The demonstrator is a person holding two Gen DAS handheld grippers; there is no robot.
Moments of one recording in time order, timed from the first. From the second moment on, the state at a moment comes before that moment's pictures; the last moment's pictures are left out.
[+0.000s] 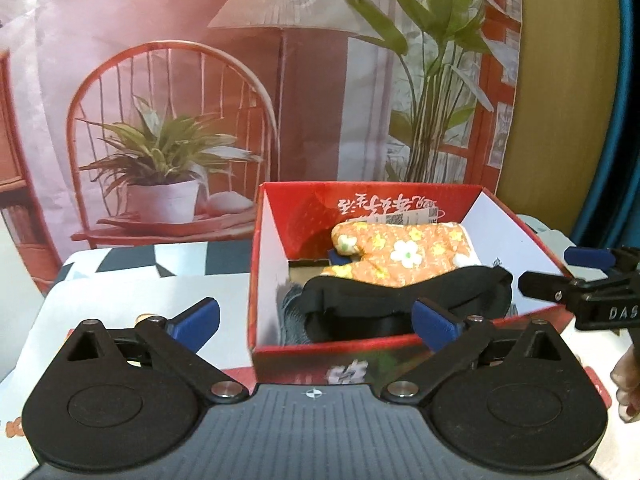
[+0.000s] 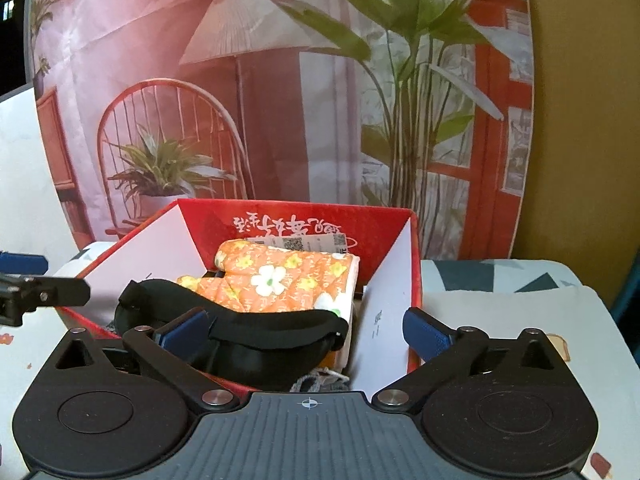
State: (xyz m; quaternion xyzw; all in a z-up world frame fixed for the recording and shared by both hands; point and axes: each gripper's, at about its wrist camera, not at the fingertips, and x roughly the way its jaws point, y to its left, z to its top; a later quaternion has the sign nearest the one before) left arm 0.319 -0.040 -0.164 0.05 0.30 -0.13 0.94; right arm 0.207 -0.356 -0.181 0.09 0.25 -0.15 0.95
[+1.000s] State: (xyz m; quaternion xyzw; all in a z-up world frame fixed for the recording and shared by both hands) left arm 0.241 -0.011 -0.215 0.02 0.33 -0.10 0.94; right arm 0.140 -0.297 -0.216 0.09 0.24 -0.14 0.96
